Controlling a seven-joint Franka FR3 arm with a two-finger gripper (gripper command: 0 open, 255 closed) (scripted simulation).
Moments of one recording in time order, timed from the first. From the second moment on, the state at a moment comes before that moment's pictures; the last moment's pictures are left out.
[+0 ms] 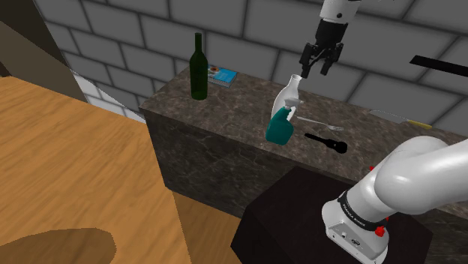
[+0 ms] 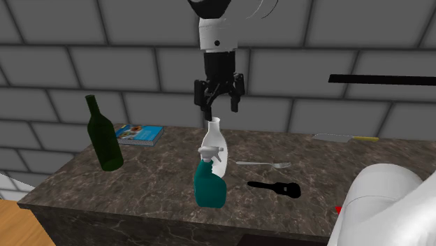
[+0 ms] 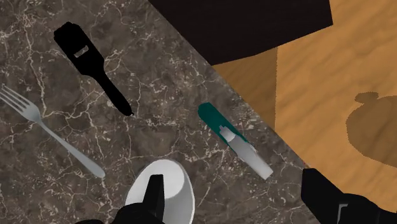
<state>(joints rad) -0.03 -0.51 -0.16 -2.27 -0.05 1.66 0.06</state>
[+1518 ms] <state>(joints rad) -0.07 -0.06 -0.27 -2.13 -0.03 1.96 -0.04</state>
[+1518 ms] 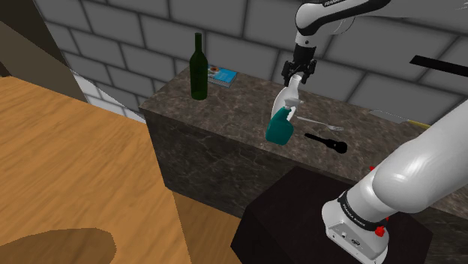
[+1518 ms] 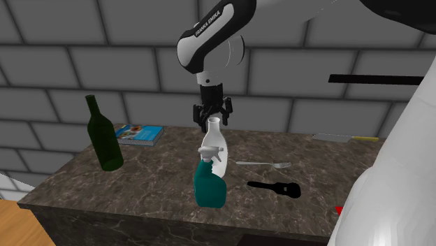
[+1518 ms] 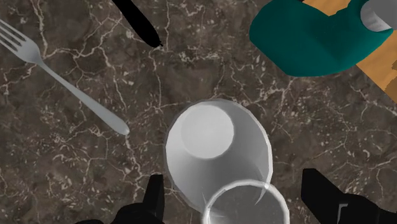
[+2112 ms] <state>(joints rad) -0.07 -0.06 -0.27 -2.13 -0.03 1.96 -0.04</state>
